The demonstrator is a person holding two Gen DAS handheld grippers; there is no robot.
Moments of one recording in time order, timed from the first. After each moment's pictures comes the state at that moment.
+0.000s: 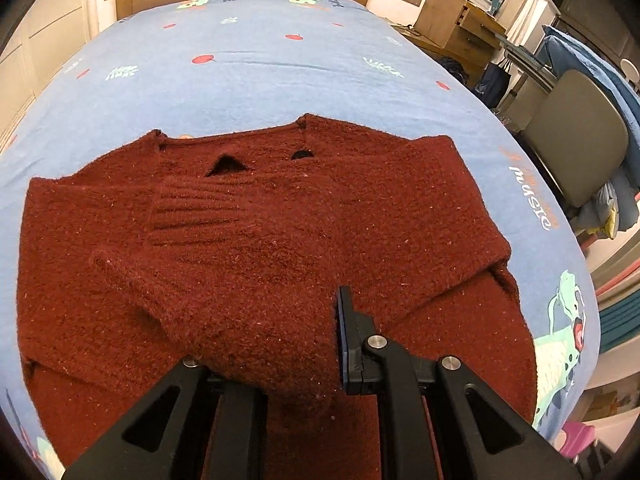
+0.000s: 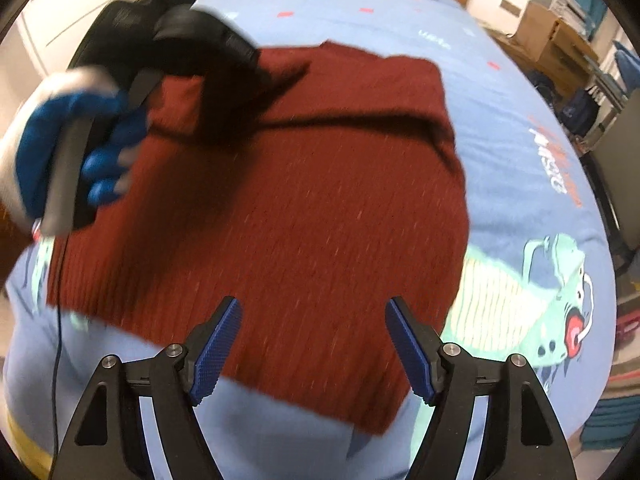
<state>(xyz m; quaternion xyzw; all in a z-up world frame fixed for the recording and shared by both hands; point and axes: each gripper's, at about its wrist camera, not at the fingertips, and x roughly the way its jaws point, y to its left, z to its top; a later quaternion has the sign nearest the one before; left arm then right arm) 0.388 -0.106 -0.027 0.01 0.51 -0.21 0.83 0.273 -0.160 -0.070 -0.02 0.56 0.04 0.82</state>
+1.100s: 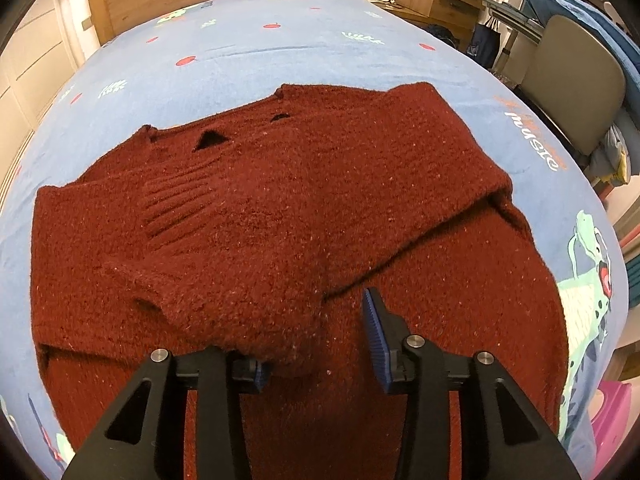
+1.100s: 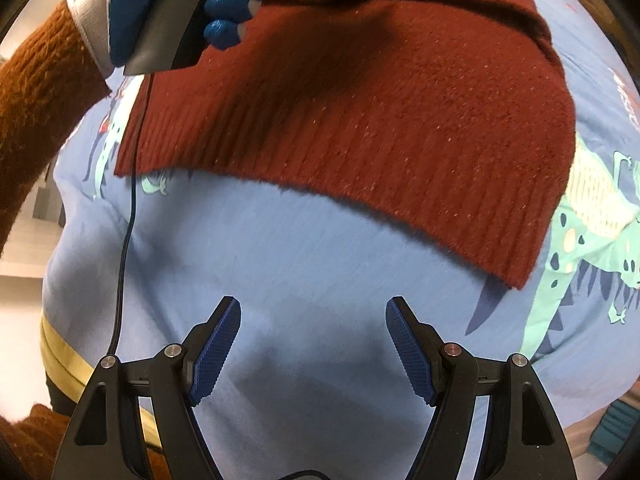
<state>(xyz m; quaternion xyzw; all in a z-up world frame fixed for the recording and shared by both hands) 0.364 -0.133 -0.046 0.10 0.51 -0.21 0.83 0.207 -0.103 -0.113 0.01 0.67 0.15 0.73</state>
